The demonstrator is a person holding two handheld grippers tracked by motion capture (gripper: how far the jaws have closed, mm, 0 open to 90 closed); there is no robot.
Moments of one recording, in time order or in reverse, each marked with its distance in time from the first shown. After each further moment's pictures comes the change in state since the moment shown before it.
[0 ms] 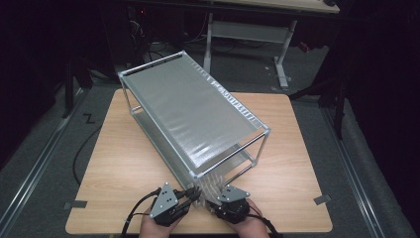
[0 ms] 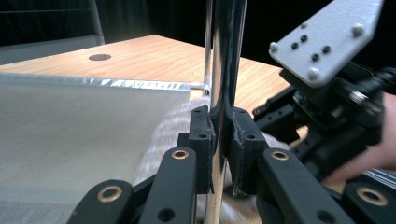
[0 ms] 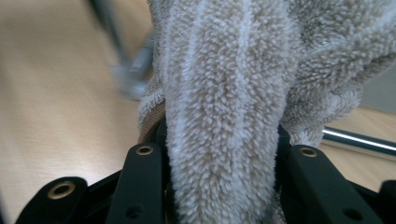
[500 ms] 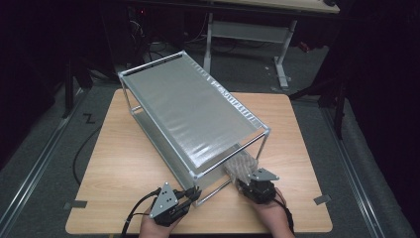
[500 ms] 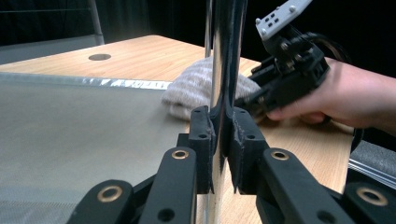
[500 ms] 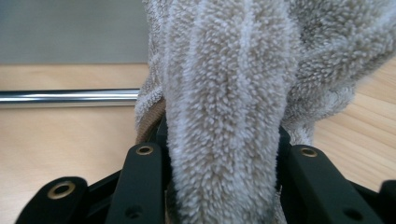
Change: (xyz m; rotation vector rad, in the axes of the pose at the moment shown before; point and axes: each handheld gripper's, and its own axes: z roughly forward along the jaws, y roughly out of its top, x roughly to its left) left arm 0.000 0.000 0.000 0.001 0.001 -0.001; right arm -0.086 -0.023 -0.018 0.026 -0.257 0.203
